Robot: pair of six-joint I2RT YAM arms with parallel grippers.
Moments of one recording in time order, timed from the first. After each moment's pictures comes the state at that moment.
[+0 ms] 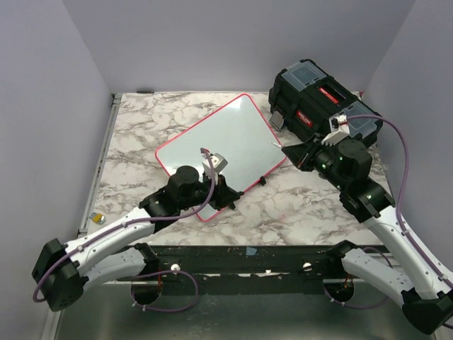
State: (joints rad) left arm -0.81 0.92 0.62 -0.01 0.28 -0.41; right arm 0.50 0.85 0.91 -0.24 -0.08 0.63
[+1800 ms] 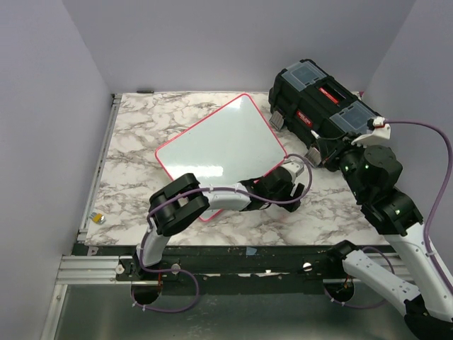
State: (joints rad) left arm -1.10 2.04 1.28 0.18 -0.02 -0.43; right arm 0.50 0.73 1.06 -0.46 0.36 0.48
